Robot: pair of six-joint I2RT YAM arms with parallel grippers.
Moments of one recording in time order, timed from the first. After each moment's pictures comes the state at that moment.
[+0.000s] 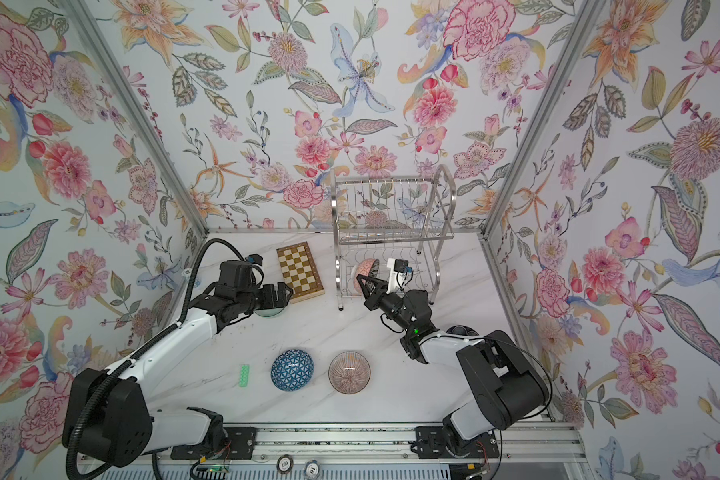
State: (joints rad) left arm -0.28 1.33 0.92 -0.36 0.16 -0.33; right arm 0.51 1.55 0.54 1.12 -0.30 0.75
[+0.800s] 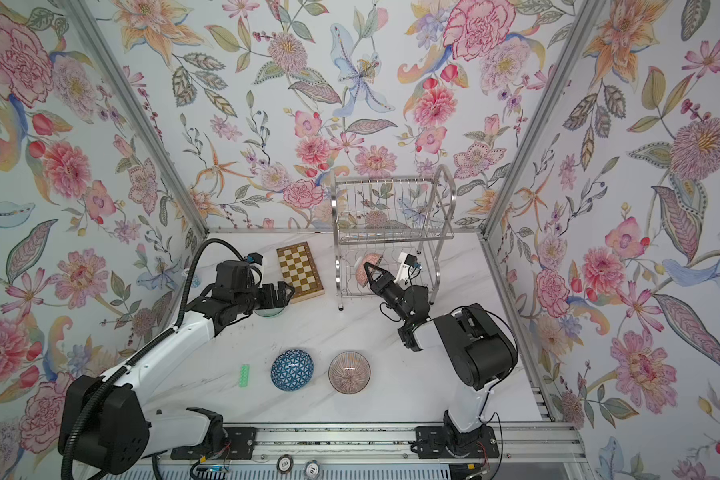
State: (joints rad) left arm -0.28 1.30 0.90 -0.32 0.21 -0.33; right arm 0.42 1.79 0.63 1.35 -0.28 1.12
